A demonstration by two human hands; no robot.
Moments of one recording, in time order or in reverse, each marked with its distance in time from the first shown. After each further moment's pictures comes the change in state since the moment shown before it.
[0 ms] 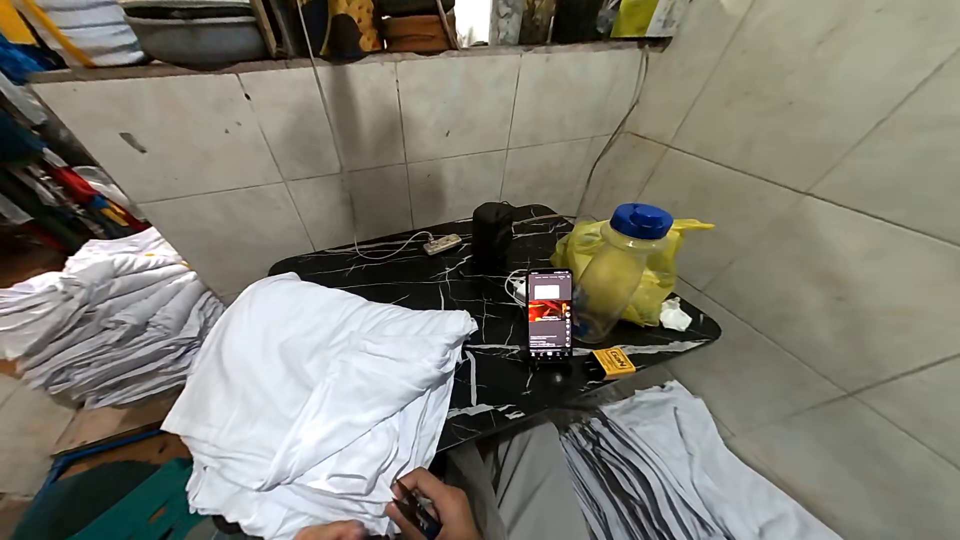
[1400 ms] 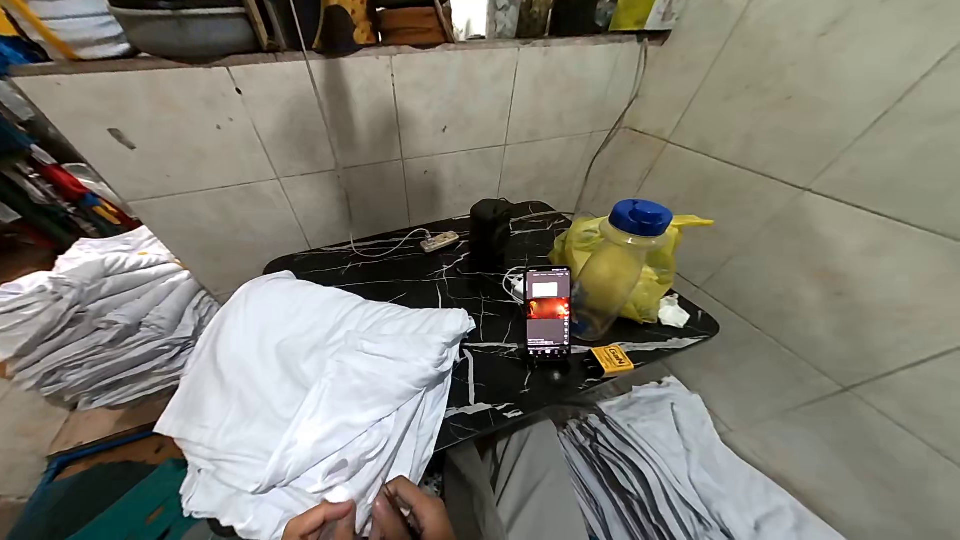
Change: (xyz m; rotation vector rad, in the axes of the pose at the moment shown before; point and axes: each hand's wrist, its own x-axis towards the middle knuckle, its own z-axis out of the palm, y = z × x) left_hand 0.014 0.017 0.029 -0.184 0.293 -0.017; right_hand -0.002 0.014 0.020 0.201 -0.075 0.044
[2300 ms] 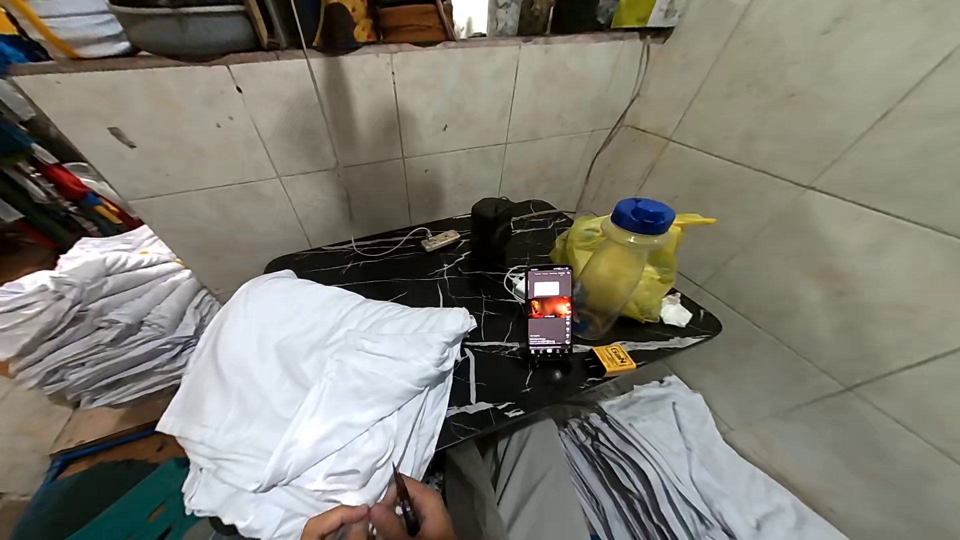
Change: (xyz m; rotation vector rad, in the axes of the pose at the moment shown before) left_hand -0.007 0.000 0.002 -0.029 -0.069 -0.020; right_hand 0.002 -0.005 0.004 0.153 0.053 0.077
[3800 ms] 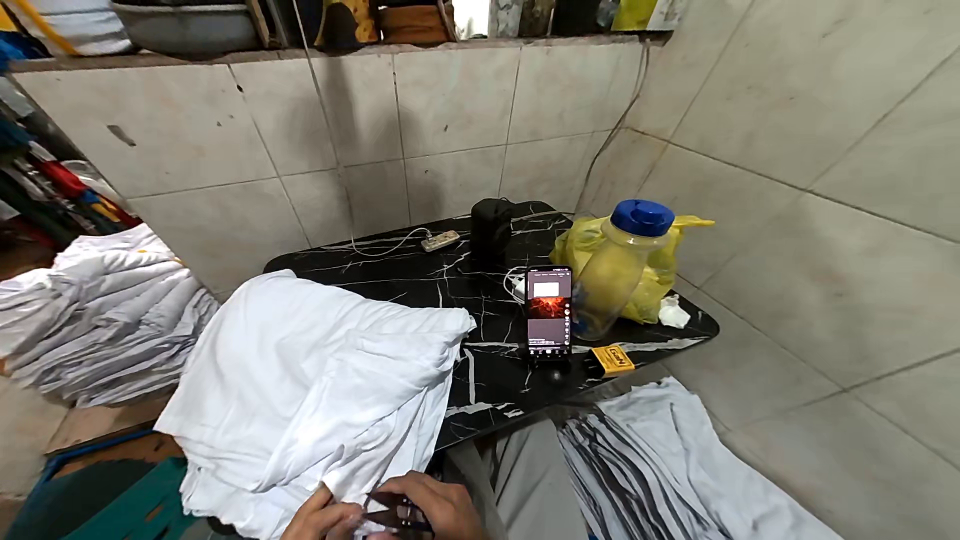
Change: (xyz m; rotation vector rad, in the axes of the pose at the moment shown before) left_hand 0.010 -0.023 -0.026 0.269 -0.106 0.162; right_hand 0.004 -0.015 -0.033 -0.624 -0.132 -0.301
